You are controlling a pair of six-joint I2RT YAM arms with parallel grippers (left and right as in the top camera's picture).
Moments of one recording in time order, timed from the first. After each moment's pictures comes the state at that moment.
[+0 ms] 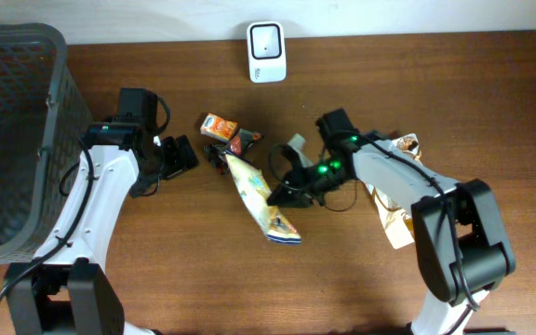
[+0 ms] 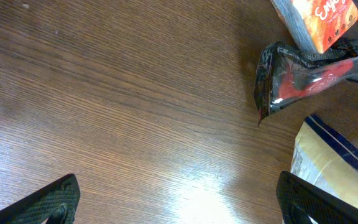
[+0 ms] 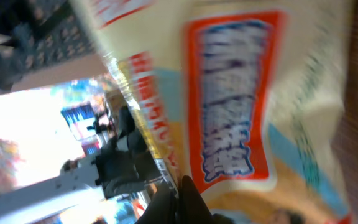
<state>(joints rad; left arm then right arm) -0.06 1.66 1.31 -0.97 0.05 -0.49 0.33 1.92 1.20 -0.70 -1.10 0.31</state>
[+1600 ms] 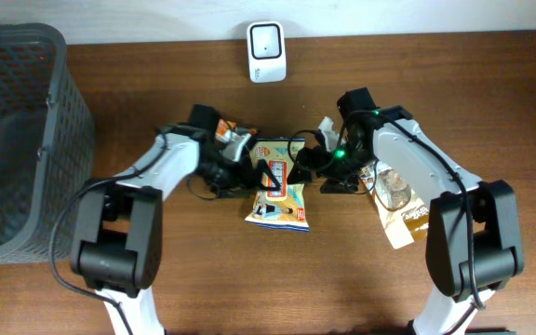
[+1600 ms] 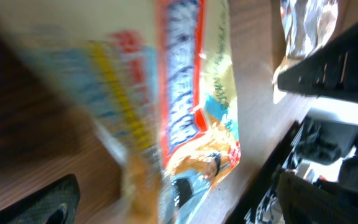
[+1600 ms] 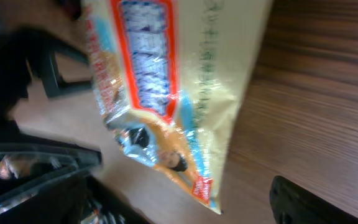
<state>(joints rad) -0.27 2.02 1.31 -0.78 0.79 -0.08 0.24 1.92 1.38 -0.96 -0.63 0.25</state>
